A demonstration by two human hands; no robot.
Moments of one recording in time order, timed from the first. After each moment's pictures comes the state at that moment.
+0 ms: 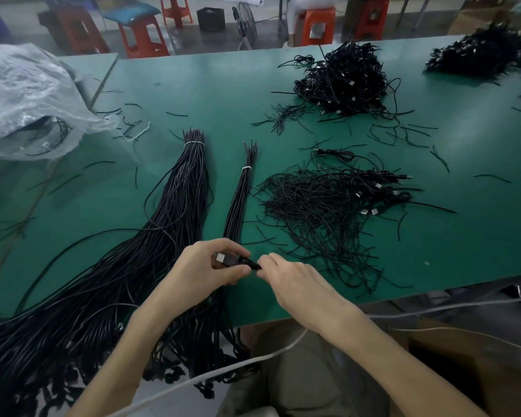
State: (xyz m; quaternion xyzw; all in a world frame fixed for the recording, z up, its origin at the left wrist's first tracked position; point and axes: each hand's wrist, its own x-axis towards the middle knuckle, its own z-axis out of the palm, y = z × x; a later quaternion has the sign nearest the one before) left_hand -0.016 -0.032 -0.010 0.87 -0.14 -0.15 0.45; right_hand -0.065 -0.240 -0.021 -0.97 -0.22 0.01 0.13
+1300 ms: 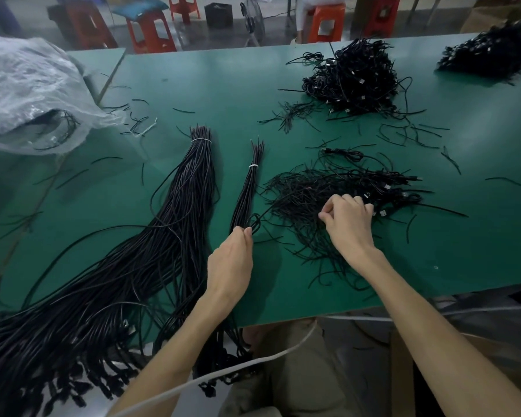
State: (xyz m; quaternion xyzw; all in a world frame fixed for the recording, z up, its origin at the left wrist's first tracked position) left_hand 0.001 -0.089 -0.068 0.95 -0.05 0.05 0.30; right_hand 0.035 -0.322 -0.049 -0.97 0.11 -0.11 0.17
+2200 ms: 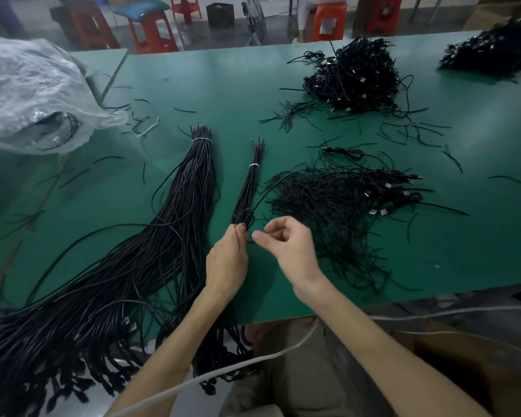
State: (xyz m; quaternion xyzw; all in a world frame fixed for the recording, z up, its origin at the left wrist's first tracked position) left_hand 0.007 -0.085 -0.073 0.93 0.00 0.03 0.37; right_hand -0.018 -0.217 -0.031 -0.71 0.12 -0.01 0.70
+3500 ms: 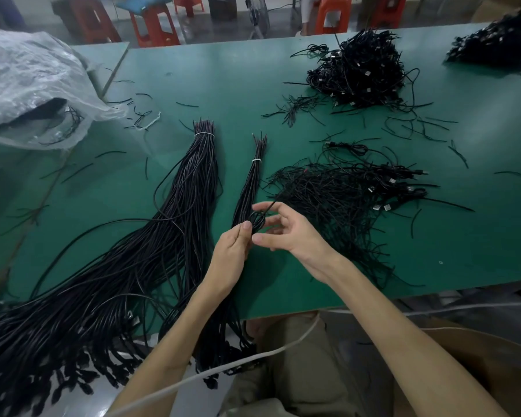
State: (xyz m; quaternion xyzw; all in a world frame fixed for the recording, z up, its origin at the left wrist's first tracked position) left_hand 0.004 -0.077 -0.068 0.77 -0.05 -0.05 0.63; right_hand 0.001 -0.244 -0.033 -0.68 -0.03 0.14 0.72
